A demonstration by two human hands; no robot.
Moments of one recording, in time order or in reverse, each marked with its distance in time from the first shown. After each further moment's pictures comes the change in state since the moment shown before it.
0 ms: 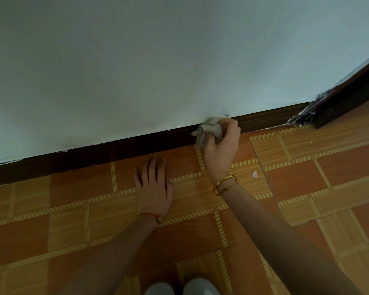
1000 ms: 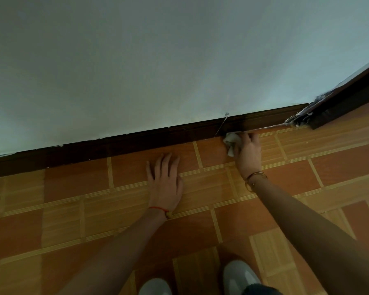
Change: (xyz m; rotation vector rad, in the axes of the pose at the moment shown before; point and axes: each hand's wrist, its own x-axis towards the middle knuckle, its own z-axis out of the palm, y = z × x) left_hand 0.008 0.035 0.009 -0.068 0.028 0.073; right_hand 0.043 0.092 -0.061 -0.731 -0.387 -0.035
